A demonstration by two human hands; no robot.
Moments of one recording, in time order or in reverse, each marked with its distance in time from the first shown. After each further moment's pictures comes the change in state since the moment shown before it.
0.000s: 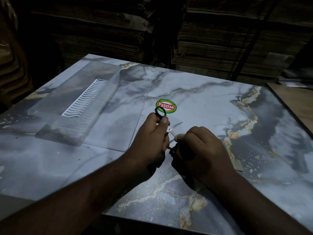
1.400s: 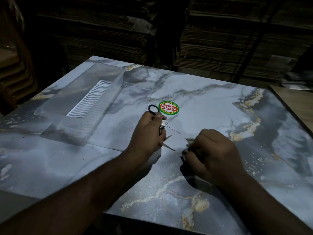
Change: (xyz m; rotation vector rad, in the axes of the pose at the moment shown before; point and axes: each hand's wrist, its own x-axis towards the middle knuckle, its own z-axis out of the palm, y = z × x) left_hand 0.010 0.009 -0.008 -0.144 0.085 0.000; right_hand -0.002 0.007 -0.015 0.001 0.031 0.022
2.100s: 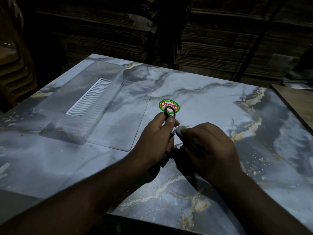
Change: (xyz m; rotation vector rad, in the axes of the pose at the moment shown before) left_hand -0.010 -0.009 0.007 0.163 -0.143 0.072; right_hand 0.005 -0.002 0.004 0.067 0.064 -0.006
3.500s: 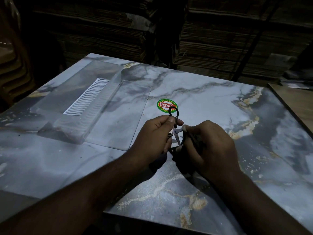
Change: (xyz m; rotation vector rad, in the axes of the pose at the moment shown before) left_hand 0.007 -0.008 -0.003 -0.026 -0.034 0.001; right_hand 0.001 -0.003 0.000 -0.084 0.027 0.105
